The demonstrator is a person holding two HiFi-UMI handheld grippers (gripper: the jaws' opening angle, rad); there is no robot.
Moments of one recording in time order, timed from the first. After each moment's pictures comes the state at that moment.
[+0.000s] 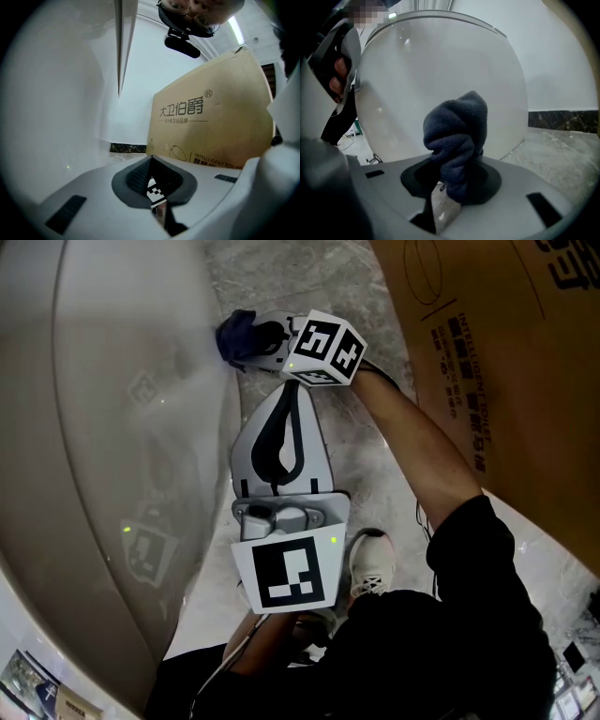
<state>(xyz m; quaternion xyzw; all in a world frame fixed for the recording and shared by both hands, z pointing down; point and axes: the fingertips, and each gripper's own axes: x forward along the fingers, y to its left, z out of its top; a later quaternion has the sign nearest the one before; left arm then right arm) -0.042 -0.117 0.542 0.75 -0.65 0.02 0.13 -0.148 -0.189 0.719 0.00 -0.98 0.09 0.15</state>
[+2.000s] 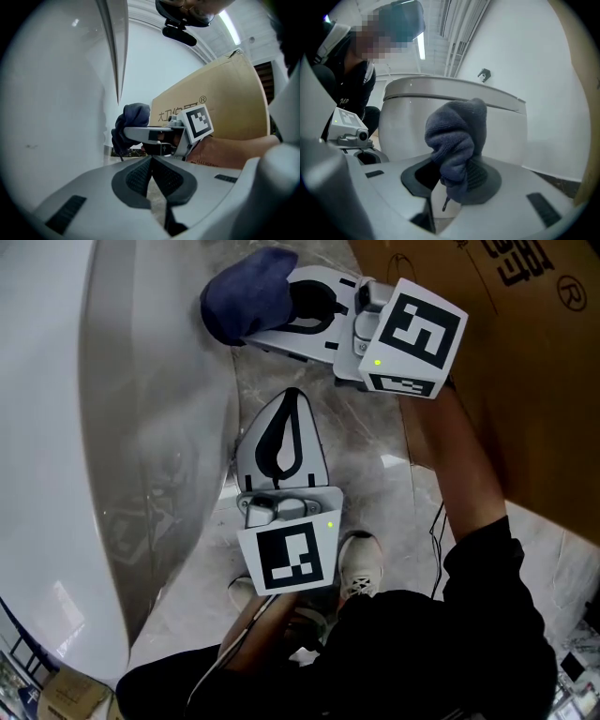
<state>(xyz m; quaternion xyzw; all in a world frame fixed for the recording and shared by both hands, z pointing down) -0.034 -0.088 0.515 0.75 -0.66 0.01 0.11 -0.091 -0.157 0.471 0.00 -1.00 -0.03 0.04</state>
